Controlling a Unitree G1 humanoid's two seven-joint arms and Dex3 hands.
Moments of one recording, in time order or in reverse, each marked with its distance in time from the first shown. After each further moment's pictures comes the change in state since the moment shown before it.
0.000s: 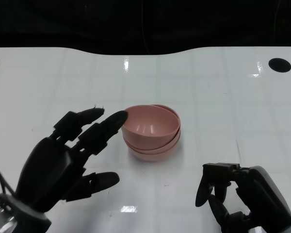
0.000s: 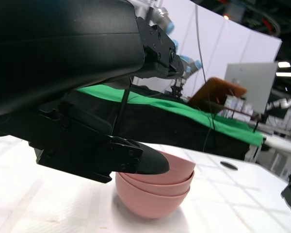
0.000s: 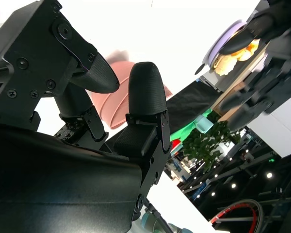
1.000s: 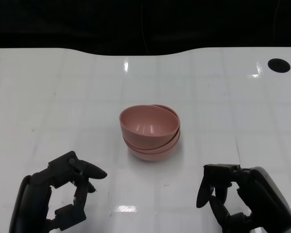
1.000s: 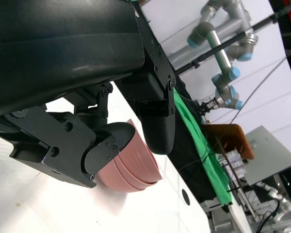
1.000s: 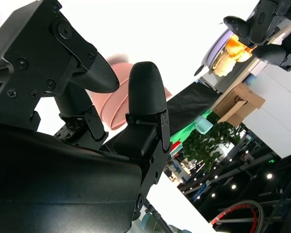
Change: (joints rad) left arm 0.239 -0.268 0.099 -0.068 -0.590 0.031 -0.244; right arm 0.005 -0.005 -0.001 -0.005 0.016 0.001 0.017
